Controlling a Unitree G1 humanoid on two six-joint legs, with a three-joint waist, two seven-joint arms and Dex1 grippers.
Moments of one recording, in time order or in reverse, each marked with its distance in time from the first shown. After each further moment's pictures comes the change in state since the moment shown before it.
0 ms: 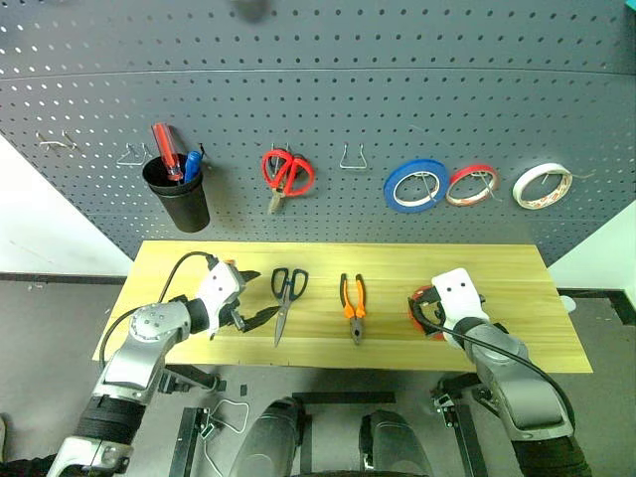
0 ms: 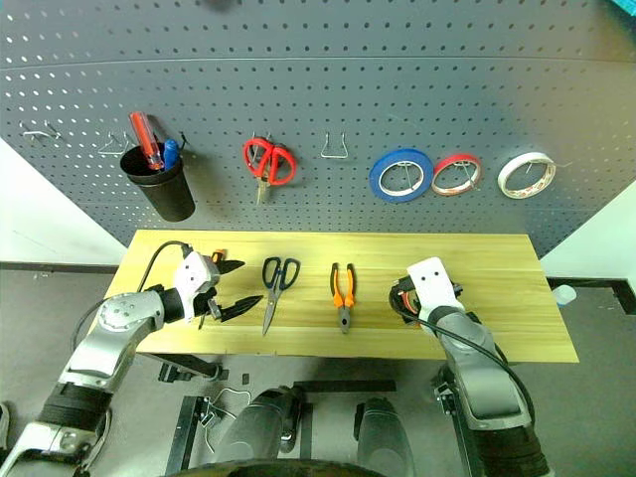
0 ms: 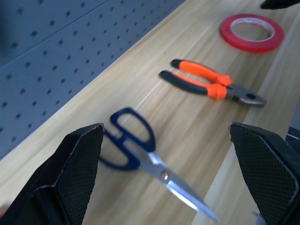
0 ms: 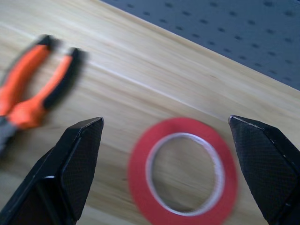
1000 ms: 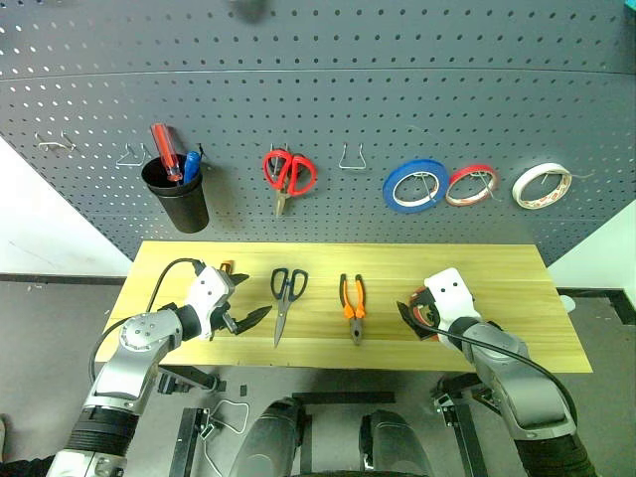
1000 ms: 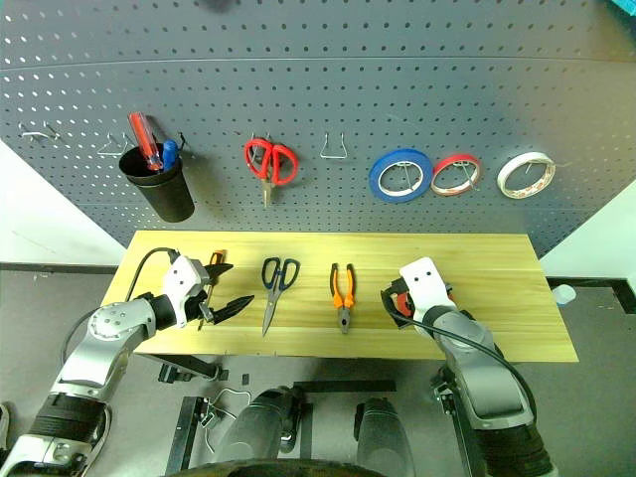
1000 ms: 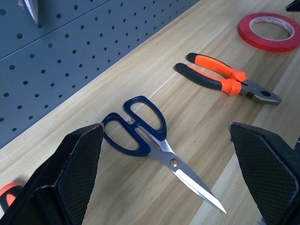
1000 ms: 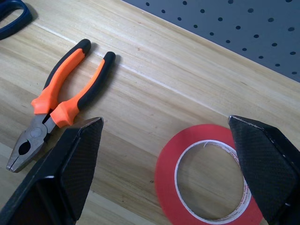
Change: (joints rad) left arm 0.092 0.004 0.063 -0.010 -0.023 -0.001 0.059; right arm -0.005 -0.044 0.024 -0.040 0.064 0.026 0.119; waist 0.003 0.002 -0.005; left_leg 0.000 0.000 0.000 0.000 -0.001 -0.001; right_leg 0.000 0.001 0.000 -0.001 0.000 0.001
